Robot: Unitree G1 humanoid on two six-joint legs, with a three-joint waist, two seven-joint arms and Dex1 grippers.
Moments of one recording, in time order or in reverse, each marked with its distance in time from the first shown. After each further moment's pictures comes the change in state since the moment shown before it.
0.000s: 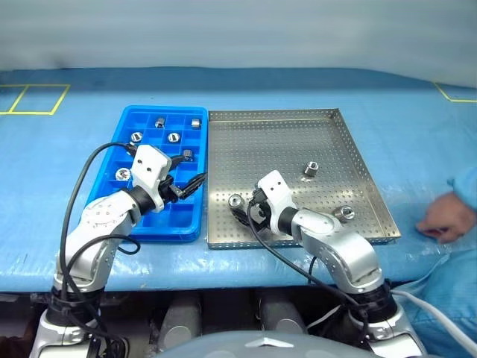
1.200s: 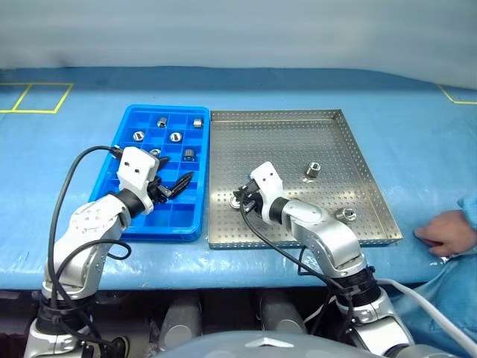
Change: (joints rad) left arm 0.046 0.025 0.064 -0.026 -0.001 0.020 0.050; right arm -0.071 0.036 0.007 0.083 -0.042 -0.098 0.030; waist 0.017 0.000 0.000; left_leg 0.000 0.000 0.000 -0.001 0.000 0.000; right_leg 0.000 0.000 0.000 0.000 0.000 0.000
